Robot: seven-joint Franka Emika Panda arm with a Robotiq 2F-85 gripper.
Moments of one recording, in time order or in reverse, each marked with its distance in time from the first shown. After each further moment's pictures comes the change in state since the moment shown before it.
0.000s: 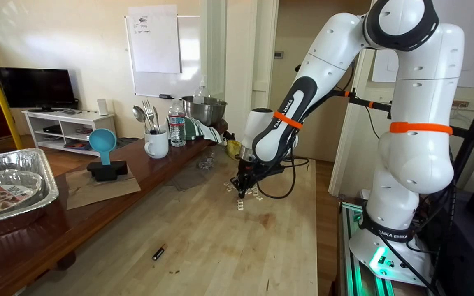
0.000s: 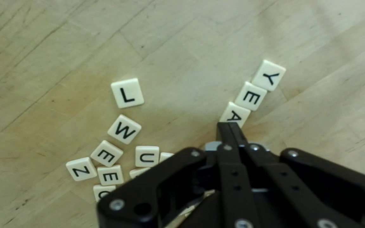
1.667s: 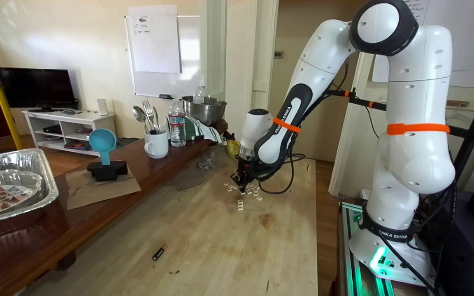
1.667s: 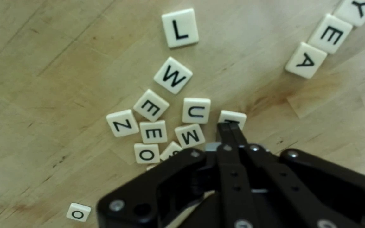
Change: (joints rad) arm 0.030 0.082 -0.139 0.071 -0.256 0.021 0.165
